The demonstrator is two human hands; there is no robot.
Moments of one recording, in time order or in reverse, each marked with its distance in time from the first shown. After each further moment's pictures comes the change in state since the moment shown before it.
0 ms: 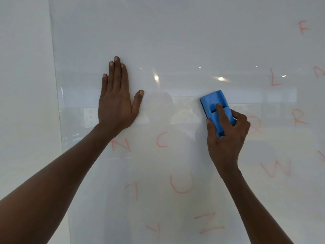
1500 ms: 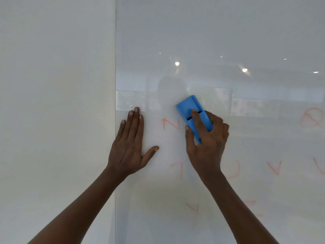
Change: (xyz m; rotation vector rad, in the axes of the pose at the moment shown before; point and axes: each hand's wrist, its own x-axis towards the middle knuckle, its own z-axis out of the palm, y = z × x) left_hand -0.198 -0.092 -0.015 0.096 -0.123 0.080; right_hand -0.097 -0.134 0.069 0.006 -0.150 -0.178
